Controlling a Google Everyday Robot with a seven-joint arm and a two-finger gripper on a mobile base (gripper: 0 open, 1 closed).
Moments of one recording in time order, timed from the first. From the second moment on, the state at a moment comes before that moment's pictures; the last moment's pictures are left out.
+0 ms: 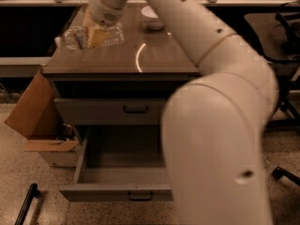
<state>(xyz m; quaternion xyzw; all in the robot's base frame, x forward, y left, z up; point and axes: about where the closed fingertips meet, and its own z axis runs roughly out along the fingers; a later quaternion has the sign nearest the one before) 0.714 0.171 0.926 -0.79 0.53 0.09 0.31</state>
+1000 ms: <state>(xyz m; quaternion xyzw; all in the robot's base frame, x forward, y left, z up) 0.663 0.121 0.938 -0.72 0.57 0.13 0.36</state>
